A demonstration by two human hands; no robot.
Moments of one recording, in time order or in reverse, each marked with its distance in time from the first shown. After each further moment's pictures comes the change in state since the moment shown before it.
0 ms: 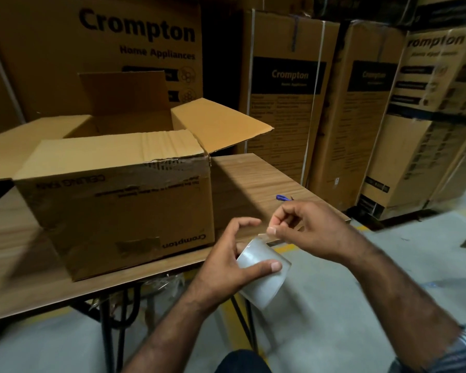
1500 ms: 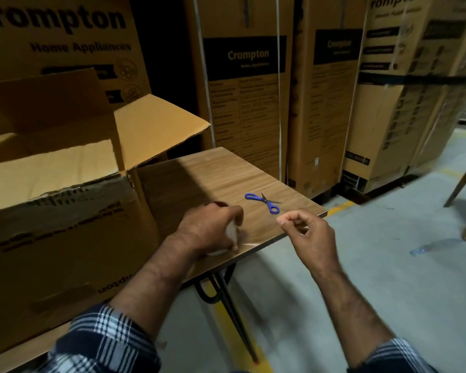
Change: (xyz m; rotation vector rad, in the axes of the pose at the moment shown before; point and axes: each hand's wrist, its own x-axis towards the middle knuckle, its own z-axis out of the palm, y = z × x) left_hand 0.156 0.022 0.017 1.471 -0.290 -0.014; right_hand 0.024 0.155 0.048 0.329 0.673 0.266
